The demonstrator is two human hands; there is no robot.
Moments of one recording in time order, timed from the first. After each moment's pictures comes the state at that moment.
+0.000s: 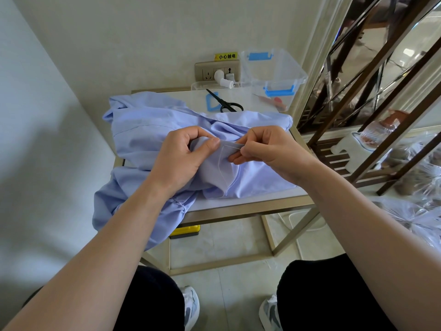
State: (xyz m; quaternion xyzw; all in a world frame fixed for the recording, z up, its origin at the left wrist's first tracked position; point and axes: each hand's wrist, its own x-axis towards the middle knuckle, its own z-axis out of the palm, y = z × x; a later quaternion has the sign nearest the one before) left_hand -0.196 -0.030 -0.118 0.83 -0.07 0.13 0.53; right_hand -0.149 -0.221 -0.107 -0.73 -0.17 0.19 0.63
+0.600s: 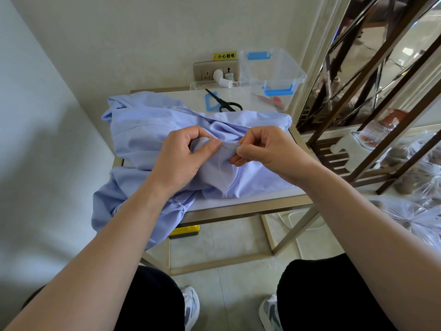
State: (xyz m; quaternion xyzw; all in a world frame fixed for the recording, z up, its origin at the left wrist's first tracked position) left_hand -0.196 -0.030 -0.120 0.84 -0.07 0.14 0.52; right_hand -0.154 -0.222 -0.106 -0.77 -0.18 0.17 0.59
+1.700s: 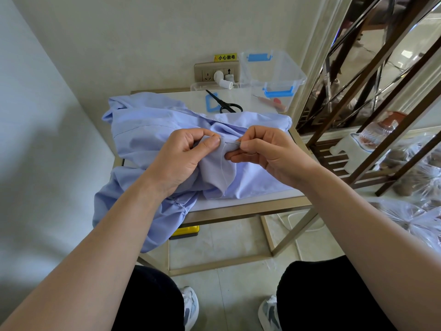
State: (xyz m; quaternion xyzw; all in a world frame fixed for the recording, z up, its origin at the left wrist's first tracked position) left_hand -0.194 -0.027 -0.118 0.79 -0.07 0.03 0.61; right_hand -0.144 -0.226 -0.122 -0.61 -0.21 0.22 0.73
